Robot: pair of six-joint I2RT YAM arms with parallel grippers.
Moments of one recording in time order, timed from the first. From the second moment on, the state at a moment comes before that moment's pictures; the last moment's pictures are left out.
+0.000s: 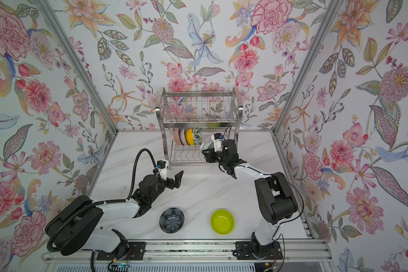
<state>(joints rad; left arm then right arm) -0.65 1.44 0.42 0.81 -0.16 -0.18 0.39 1.74 1.04 0.30 -0.46 0.41</state>
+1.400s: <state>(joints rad) -0.65 1.44 0.47 0.78 -0.21 -0.16 0.31 2.30 1.71 0.31 -0.63 0.36</state>
